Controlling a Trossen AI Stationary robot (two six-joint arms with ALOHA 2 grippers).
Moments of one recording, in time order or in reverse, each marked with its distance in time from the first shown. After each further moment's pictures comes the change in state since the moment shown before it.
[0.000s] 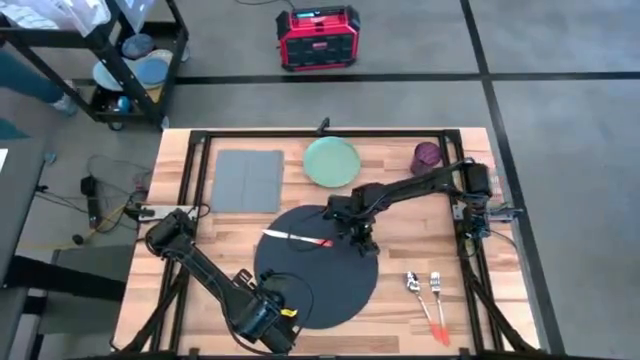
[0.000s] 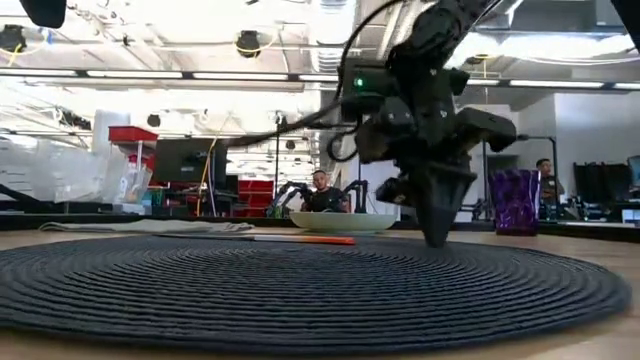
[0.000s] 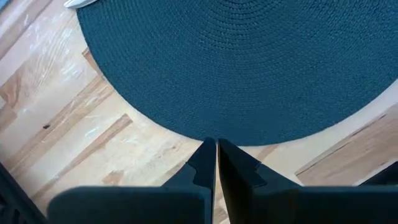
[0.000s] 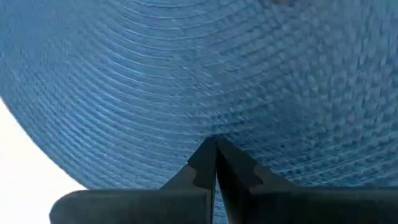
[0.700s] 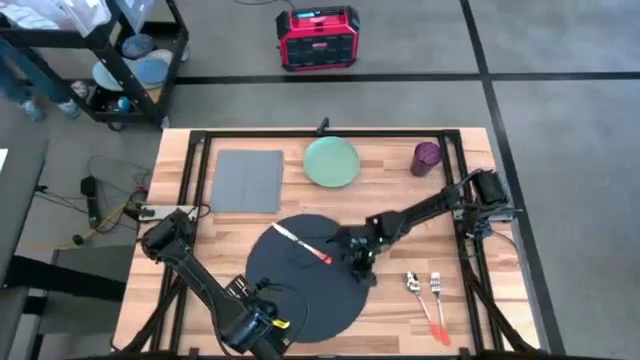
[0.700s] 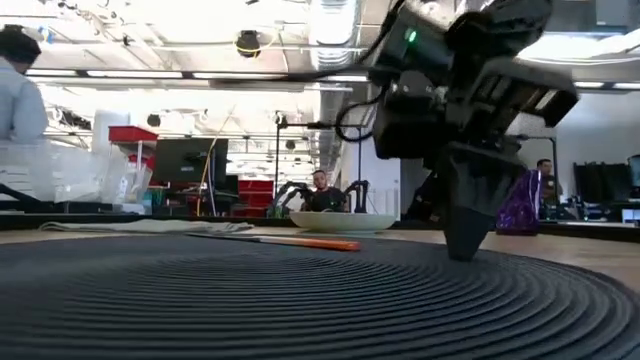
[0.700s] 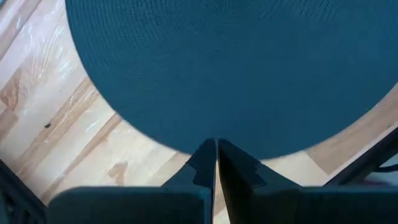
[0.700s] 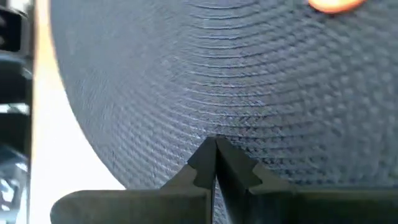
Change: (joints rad) left arm -0.064 0.000 0.000 -0.001 0.000 0.028; right arm 0.244 -0.078 -0.237 0.601 -0.086 0.635
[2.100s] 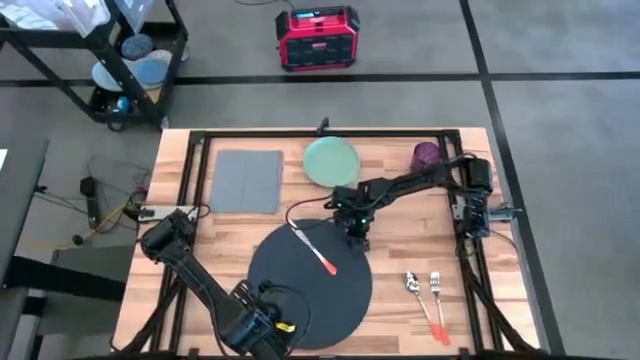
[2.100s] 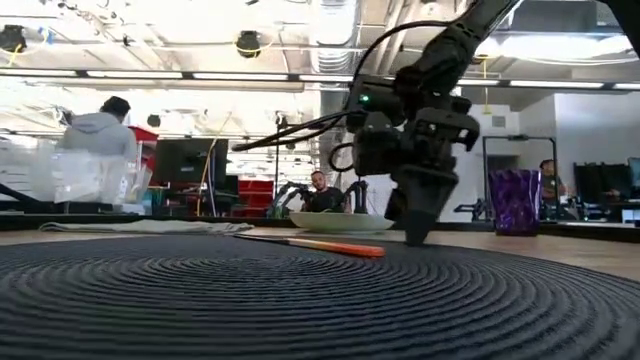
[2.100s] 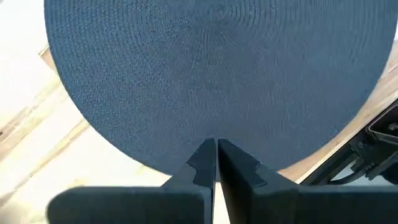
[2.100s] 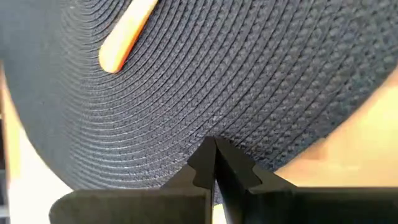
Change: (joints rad) left arm 0.001 0.000 0.000 0.105 -0.056 -0.029; right arm -0.294 0.094 0.077 -0.314 -0.080 -0.310
